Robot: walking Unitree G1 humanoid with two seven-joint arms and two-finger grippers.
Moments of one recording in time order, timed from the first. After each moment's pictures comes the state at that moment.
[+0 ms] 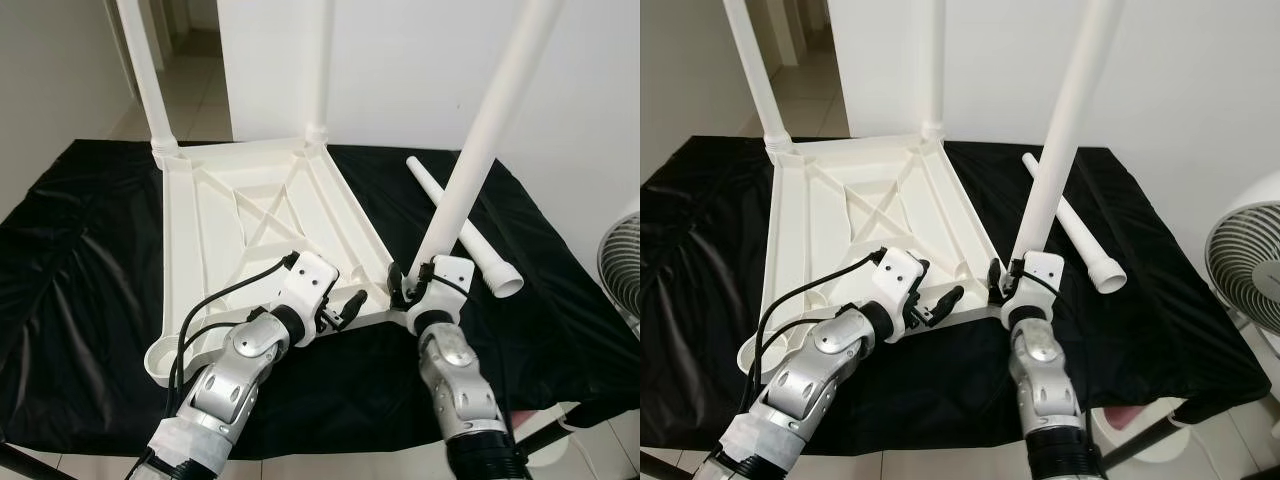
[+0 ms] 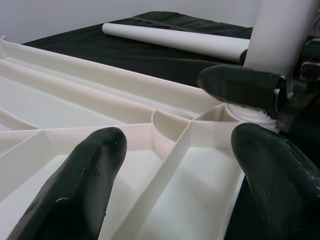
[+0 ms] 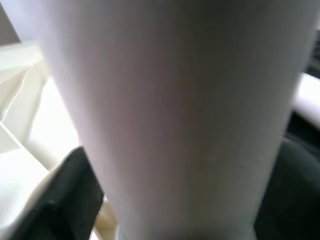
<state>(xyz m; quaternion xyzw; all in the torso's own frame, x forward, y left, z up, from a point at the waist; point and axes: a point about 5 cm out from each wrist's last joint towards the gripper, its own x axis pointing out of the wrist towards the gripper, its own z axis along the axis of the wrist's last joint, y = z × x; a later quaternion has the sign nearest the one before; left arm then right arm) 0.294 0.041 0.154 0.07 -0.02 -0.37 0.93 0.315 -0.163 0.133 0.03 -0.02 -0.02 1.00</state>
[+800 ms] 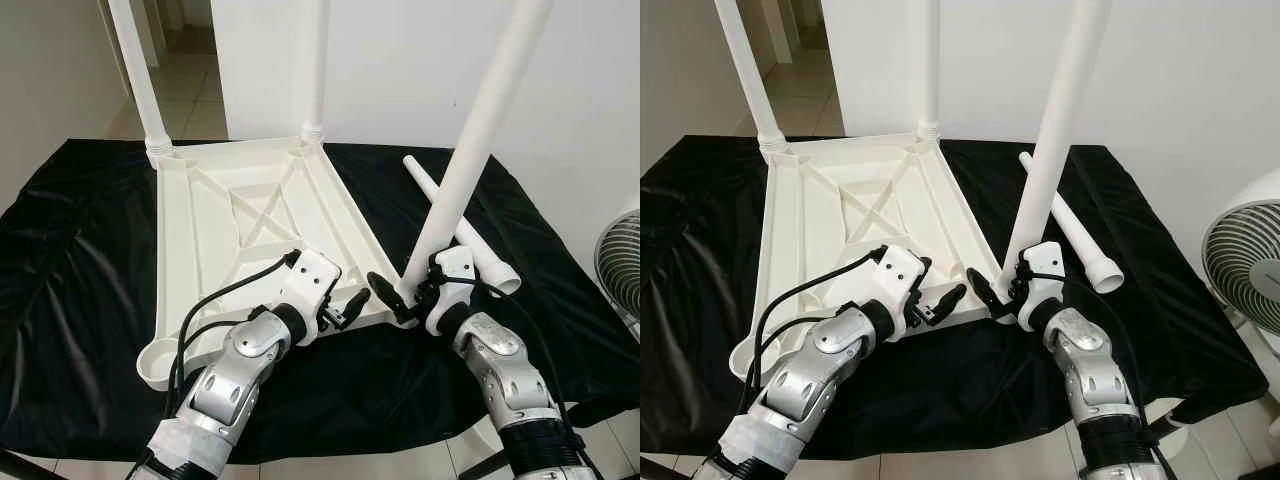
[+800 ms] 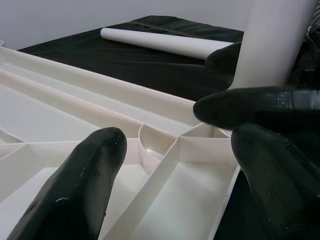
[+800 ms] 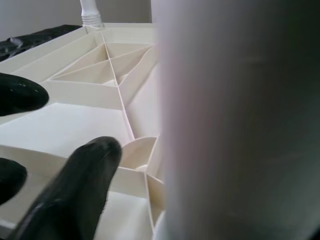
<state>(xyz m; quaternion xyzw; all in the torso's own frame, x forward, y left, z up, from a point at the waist) 0.291 0.041 0.159 0.07 -0.03 -0.37 0.93 0.313 -0.166 0.147 -0.05 -0.02 0.27 0.96</state>
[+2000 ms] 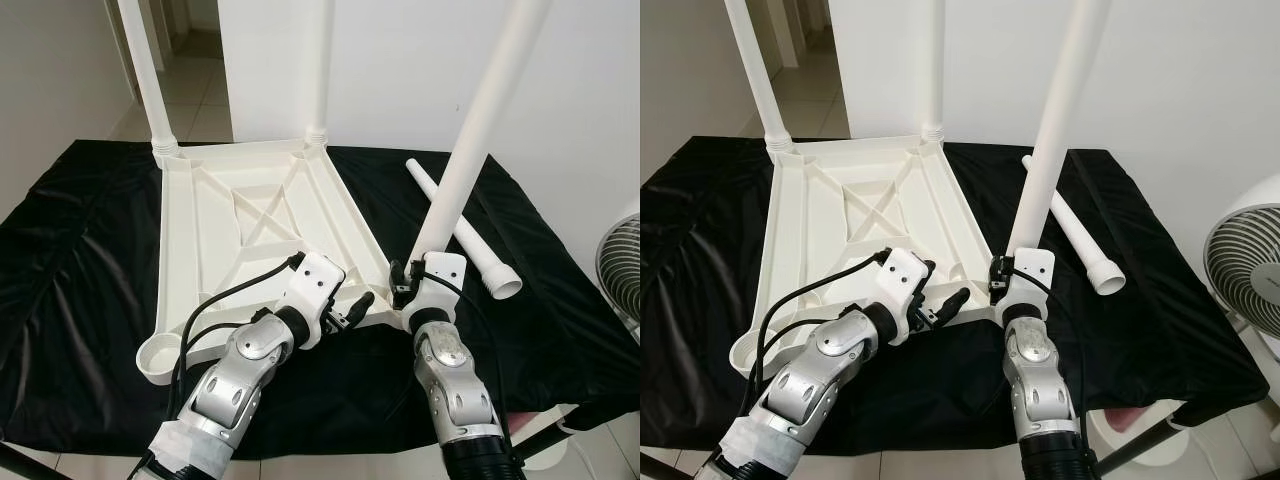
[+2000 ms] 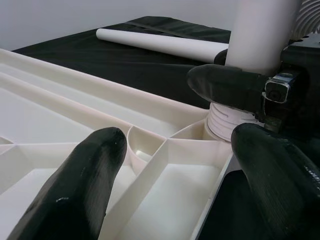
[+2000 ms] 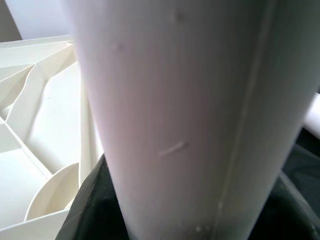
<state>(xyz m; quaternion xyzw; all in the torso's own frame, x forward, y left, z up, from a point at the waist) 0.288 0.038 0.159 0.06 -0.02 -0.38 0.92 0.307 -0.131 0.142 0.01 -0.03 -0.03 1.00</state>
